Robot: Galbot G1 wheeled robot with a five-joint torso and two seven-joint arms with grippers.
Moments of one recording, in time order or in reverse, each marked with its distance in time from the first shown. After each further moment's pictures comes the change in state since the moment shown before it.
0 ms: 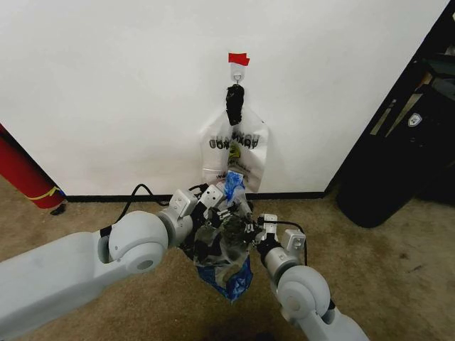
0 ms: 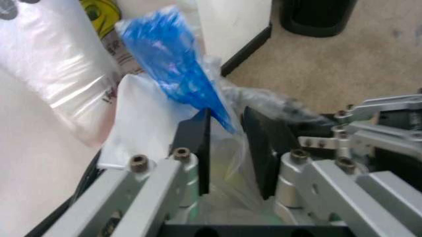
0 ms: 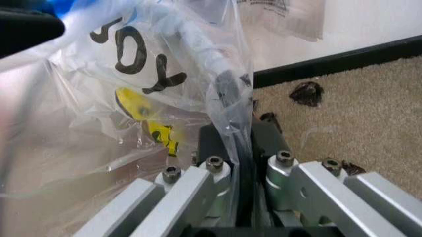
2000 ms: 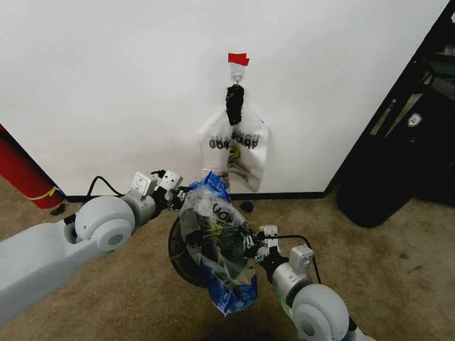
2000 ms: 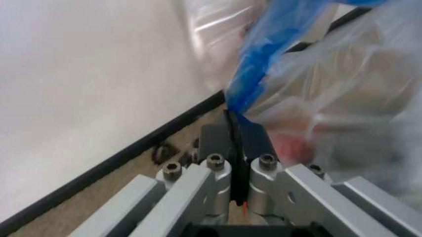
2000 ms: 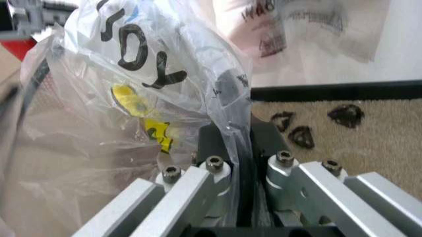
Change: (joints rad) left arm 0.159 0.172 -0.267 0.088 -0.108 0.009 0.029; right arm -0.132 -0.114 0.027 0.080 -0.134 0.095 -0.284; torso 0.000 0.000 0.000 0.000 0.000
